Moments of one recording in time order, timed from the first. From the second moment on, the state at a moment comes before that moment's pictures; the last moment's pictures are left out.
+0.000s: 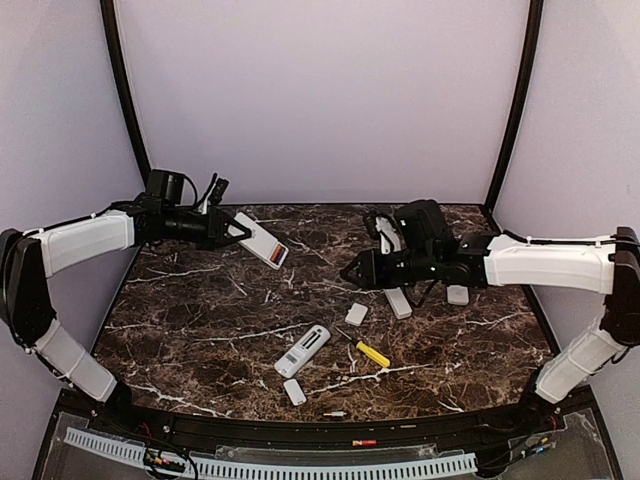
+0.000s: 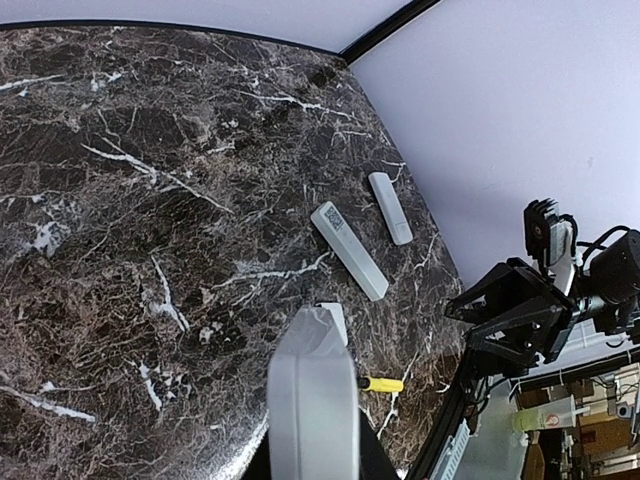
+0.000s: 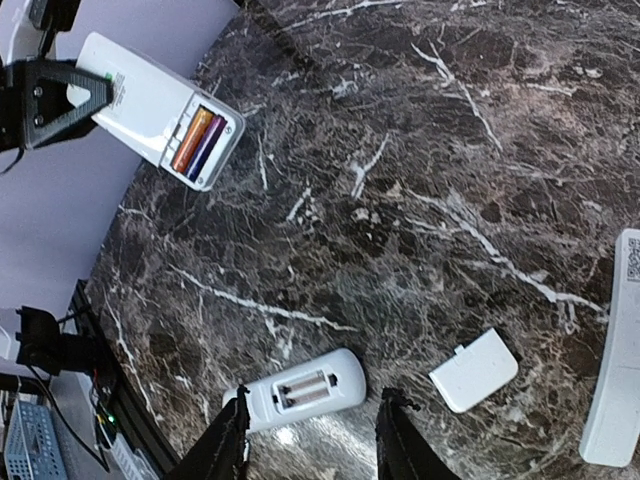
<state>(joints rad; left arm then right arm) -0.29 1.50 1.09 -0.23 0.77 -0.40 0.84 1.51 1.04 -0.13 -0.18 0.59</state>
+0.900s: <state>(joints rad) -0.31 1.79 1.13 -0.61 0.82 -0.20 0.98 1.56 0.85 -0.41 -0.09 0.58</state>
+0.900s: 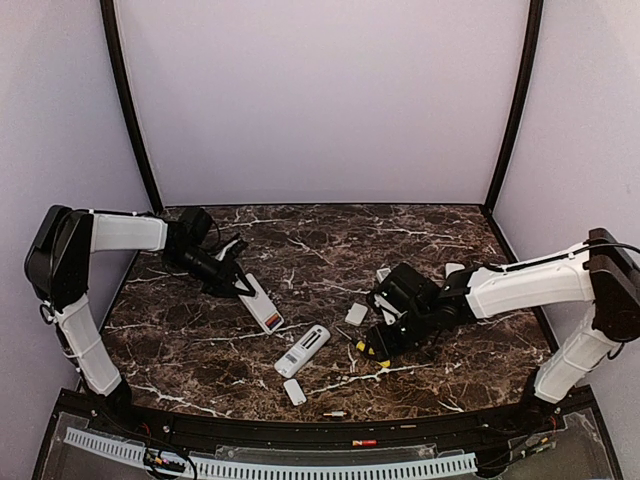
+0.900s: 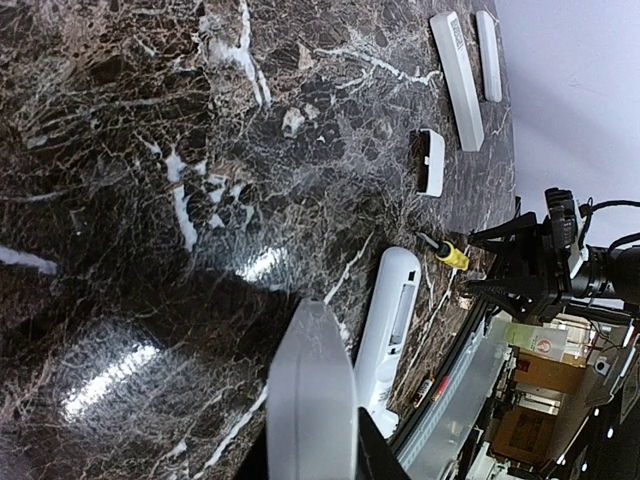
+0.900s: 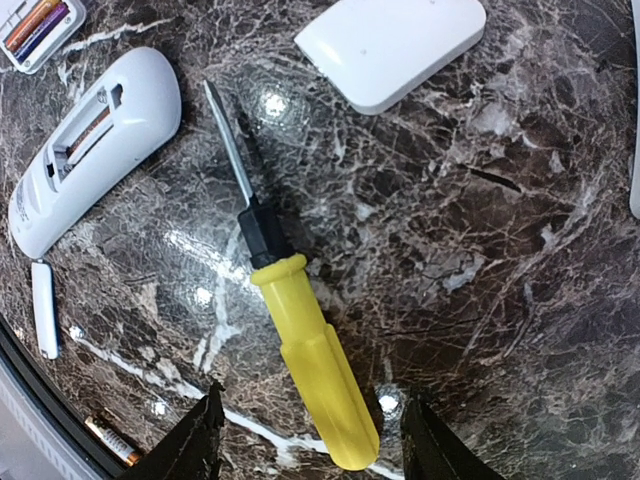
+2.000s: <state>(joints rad) -0.33 1.84 1.17 -0.67 0.49 -0.22 1.02 1.68 0.92 -0.45 -0.02 0.58</state>
